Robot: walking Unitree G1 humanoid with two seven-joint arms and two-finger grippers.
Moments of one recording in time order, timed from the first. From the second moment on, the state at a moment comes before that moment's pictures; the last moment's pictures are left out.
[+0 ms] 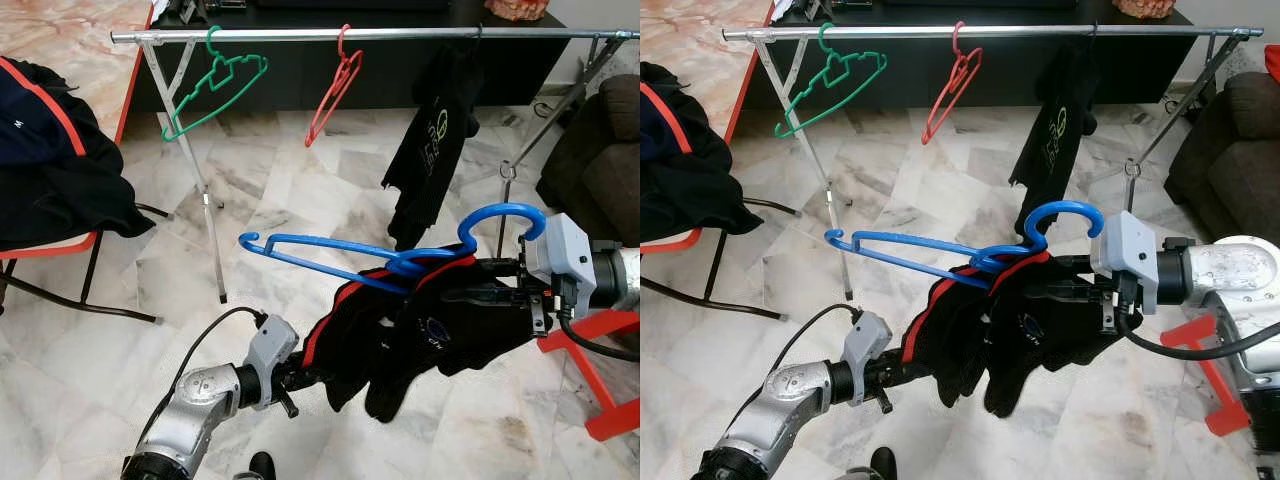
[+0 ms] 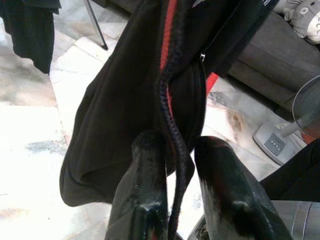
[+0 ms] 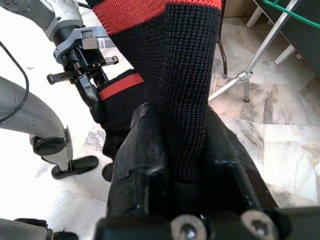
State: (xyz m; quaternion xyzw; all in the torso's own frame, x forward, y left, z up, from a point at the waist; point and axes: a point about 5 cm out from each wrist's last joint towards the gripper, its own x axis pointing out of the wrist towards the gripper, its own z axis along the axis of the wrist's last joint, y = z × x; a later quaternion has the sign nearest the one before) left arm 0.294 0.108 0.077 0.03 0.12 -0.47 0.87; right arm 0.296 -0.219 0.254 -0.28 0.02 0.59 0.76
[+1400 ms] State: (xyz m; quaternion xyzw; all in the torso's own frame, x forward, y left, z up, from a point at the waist) left arm 0.289 0.135 0.058 0.05 0.16 -0.40 0.90; right arm 0.292 -0.264 0.173 -0.30 0.19 0.53 0.77
